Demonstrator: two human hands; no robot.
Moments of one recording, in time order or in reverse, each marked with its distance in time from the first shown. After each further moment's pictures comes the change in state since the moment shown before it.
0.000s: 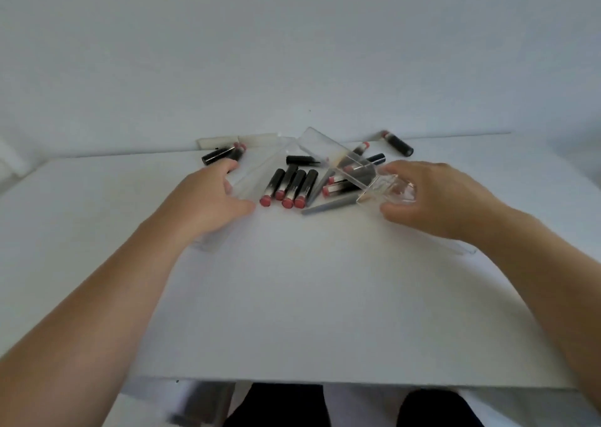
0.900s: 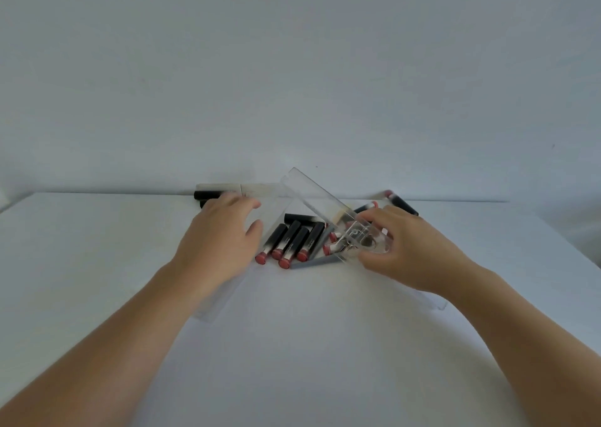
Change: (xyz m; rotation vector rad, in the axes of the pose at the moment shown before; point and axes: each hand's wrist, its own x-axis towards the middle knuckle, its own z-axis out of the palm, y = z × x) left_hand 0.016 0.024 0.005 0.099 0.181 0.188; right_hand 0.051 -0.014 0.017 0.110 0.058 -0.124
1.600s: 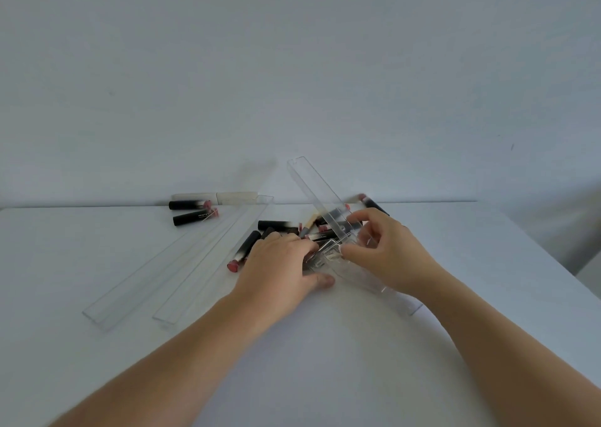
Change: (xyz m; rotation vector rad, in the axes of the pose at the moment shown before) left_hand -0.017 0.090 0.052 -0.035 -0.131 0.215; right_hand -0.009 0.014 0.003 0.433 0.112 0.187
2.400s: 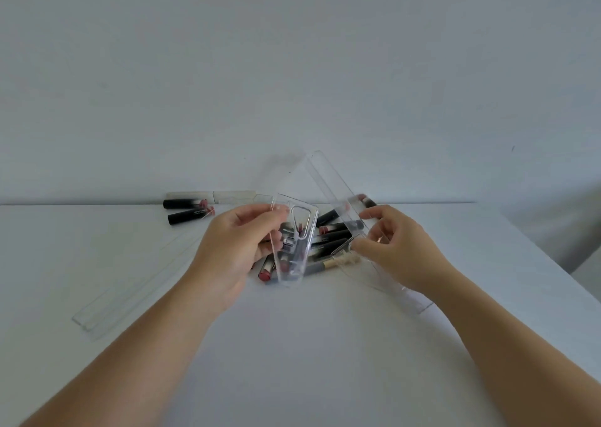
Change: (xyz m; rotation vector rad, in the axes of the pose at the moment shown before) left_hand 0.005 -0.025 -0.043 -1.363 0.129 -0.418; right_hand 0.007 0.009 -0.008 0.017 0.052 0.069
